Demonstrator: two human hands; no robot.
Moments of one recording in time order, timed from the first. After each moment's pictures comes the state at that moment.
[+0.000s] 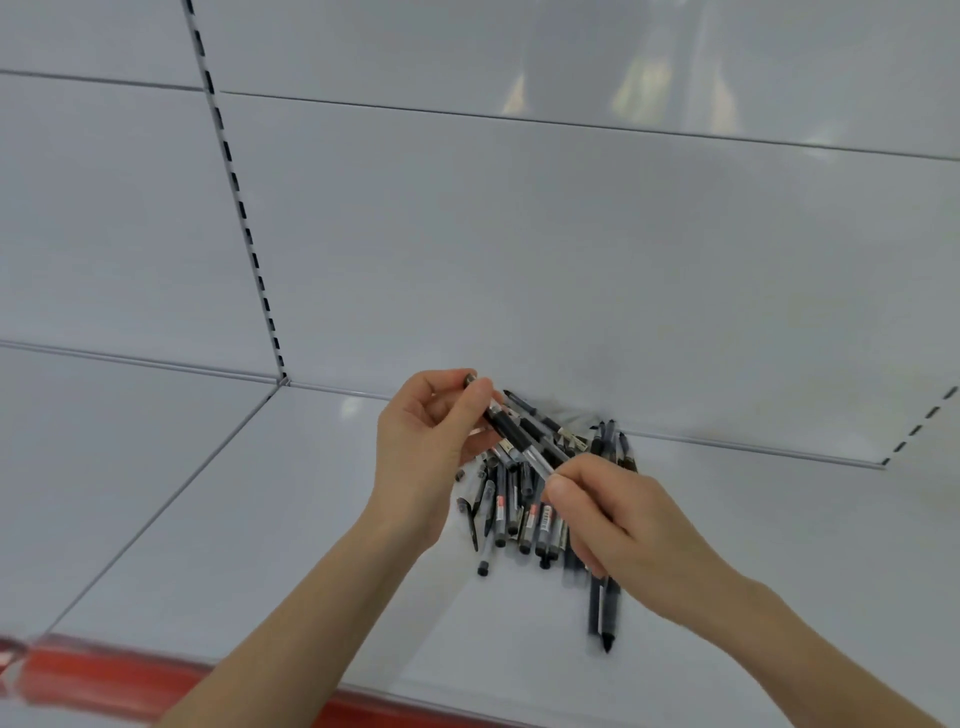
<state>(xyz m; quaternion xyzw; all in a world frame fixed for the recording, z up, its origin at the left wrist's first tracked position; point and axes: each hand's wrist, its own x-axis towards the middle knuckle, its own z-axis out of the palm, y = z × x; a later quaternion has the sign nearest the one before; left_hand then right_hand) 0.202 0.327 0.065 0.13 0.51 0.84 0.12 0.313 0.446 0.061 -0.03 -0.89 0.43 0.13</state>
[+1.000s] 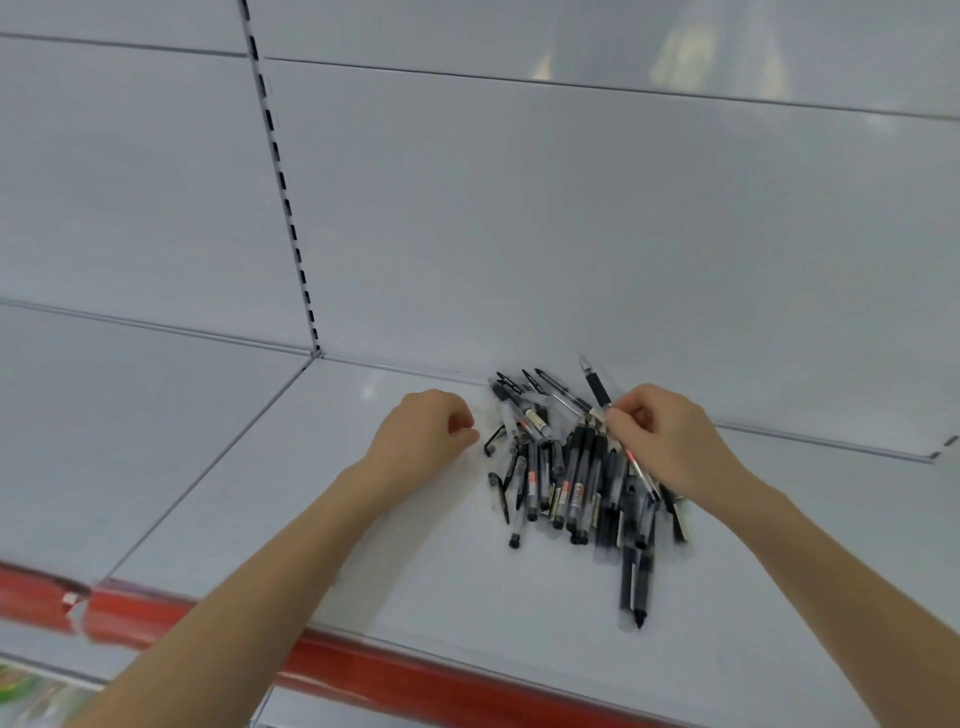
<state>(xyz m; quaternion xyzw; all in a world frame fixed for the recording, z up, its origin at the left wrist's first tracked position) 0.145 0.301 0.027 0.30 0.91 0.29 0.03 0.262 0.498 0.044 -0.17 -0.92 0.32 0.17</state>
